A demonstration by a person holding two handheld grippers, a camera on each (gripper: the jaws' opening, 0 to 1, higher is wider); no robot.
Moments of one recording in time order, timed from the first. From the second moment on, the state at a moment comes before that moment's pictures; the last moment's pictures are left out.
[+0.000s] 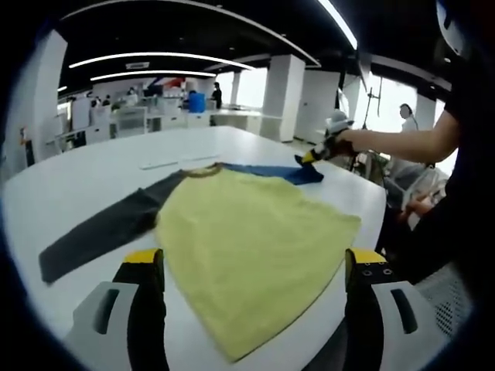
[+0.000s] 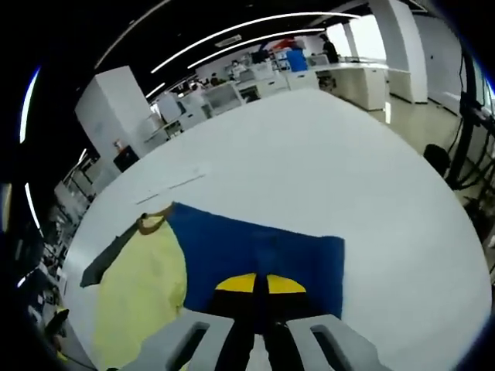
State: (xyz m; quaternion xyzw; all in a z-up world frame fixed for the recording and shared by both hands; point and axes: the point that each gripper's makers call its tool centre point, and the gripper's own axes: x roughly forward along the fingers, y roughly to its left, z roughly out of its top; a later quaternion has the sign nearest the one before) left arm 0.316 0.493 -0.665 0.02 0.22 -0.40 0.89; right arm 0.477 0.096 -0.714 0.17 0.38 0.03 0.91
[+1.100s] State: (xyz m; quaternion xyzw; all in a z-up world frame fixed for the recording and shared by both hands) left arm 0.305 0.492 -0.673 0.02 0.23 -0.41 0.88; right arm 0.515 0.198 -0.705 0.13 0.38 0.11 0.91
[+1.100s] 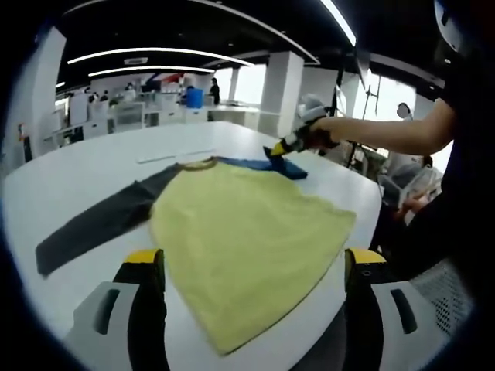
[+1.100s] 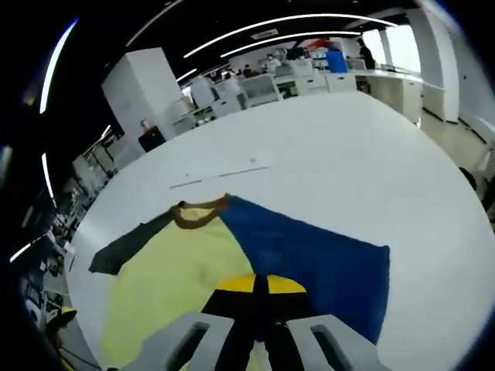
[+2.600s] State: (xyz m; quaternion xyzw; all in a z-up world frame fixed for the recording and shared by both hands) left arm 0.307 0.499 -0.679 0.01 0.23 -0.40 0.89; right arm 0.558 0.327 -0.697 0.08 0.40 0.20 0.89
